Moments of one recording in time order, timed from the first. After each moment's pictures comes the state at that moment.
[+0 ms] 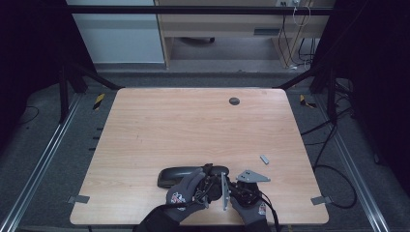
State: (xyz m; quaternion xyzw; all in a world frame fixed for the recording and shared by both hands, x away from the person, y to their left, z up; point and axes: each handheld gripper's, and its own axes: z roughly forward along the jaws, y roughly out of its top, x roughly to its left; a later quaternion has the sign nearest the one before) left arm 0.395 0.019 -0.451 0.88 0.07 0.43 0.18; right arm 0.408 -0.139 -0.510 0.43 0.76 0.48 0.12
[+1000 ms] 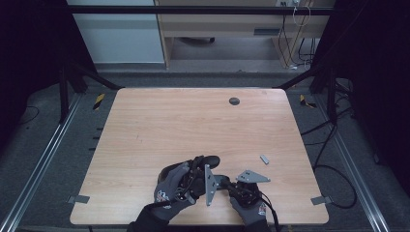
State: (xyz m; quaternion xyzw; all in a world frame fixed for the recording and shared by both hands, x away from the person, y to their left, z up) left arm 0.389 0.055 -0.412 0.84 0.12 0.46 0.26; right arm 0.407 -0.138 -0.510 0.43 0.76 0.48 0.12
